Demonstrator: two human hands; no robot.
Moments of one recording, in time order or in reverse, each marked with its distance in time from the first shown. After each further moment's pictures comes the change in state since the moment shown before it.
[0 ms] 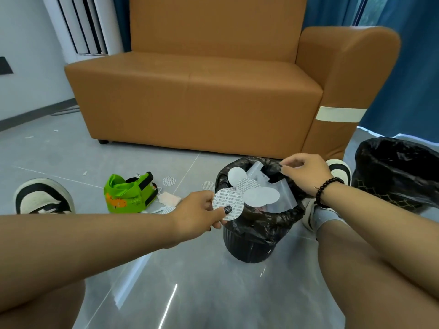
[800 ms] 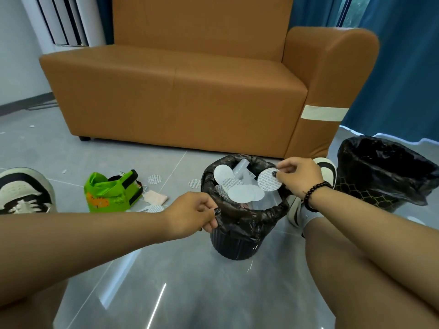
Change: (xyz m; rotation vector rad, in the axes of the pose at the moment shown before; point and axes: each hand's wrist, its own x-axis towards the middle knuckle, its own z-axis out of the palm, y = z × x) left_hand 0.017 -0.005 0.010 0.103 -0.115 0.030; right_hand -0.004 0.022 -0.004 -0.064 0.077 0.037
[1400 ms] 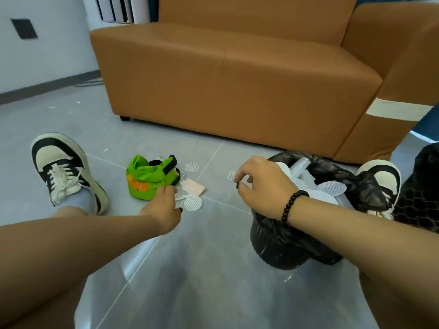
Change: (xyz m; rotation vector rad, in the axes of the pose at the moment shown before) left_hand 0.017 -0.168 -0.085 0.535 0.368 -0.336; right_hand -0.040 -0.112 0.127 -0.292 -0.399 -0.559
